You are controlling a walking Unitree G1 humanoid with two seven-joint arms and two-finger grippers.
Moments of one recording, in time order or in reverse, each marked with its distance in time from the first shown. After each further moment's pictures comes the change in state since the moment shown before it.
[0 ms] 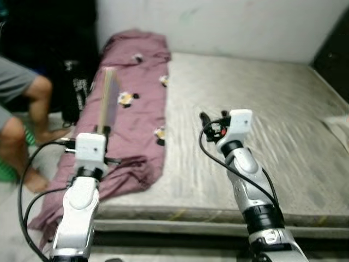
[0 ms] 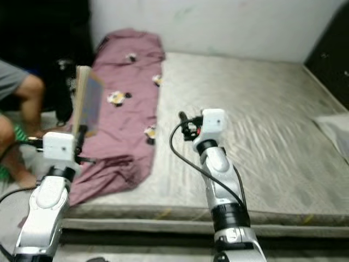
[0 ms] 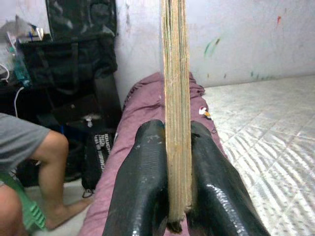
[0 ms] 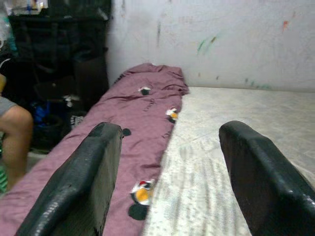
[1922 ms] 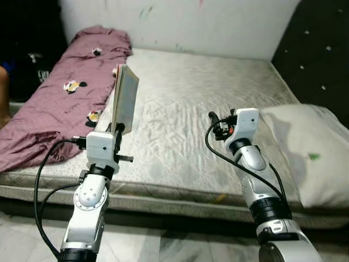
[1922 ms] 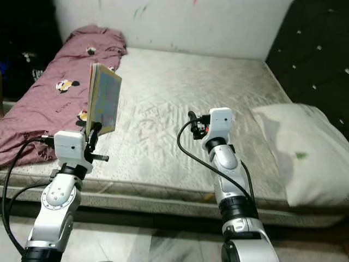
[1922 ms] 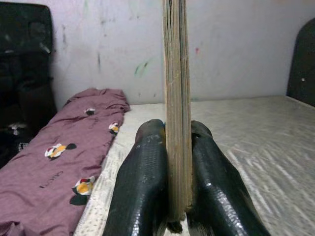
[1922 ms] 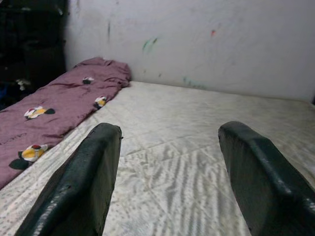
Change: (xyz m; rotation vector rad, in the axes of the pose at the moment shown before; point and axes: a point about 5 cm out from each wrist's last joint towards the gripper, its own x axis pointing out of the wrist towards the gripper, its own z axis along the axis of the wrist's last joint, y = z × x) left arm 0.008 -0.016 0.001 -0.085 -0.065 -0.091; right arm 0.006 -0.021 -0.002 -0.078 0.002 -0.031
